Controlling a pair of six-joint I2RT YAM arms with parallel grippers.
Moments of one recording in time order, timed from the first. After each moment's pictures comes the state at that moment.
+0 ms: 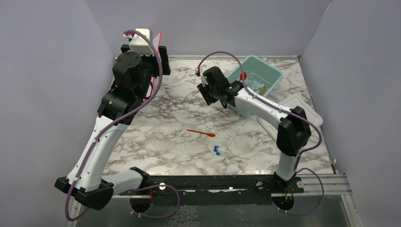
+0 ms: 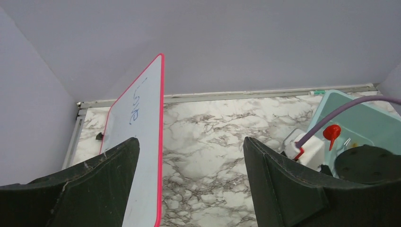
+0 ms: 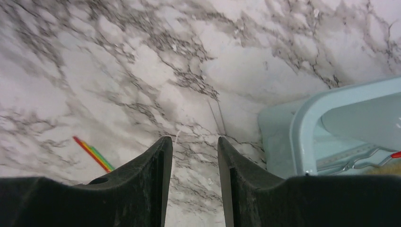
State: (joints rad) left arm -0.48 1.16 1.57 -0.46 -0.36 -0.06; right arm 0.73 1.80 1.57 -0.49 0.15 -0.01
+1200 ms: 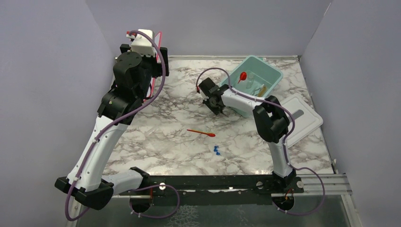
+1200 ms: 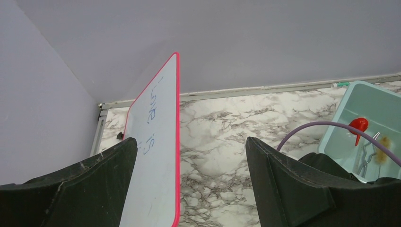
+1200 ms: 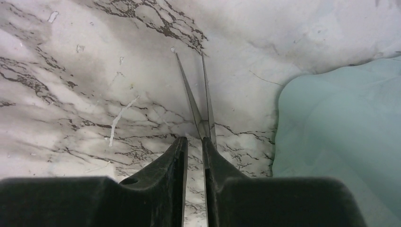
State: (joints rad) left arm -0.48 1.16 1.57 -0.48 -0.40 0.02; right arm 0.70 2.14 1.63 -0.67 0.25 -0.12
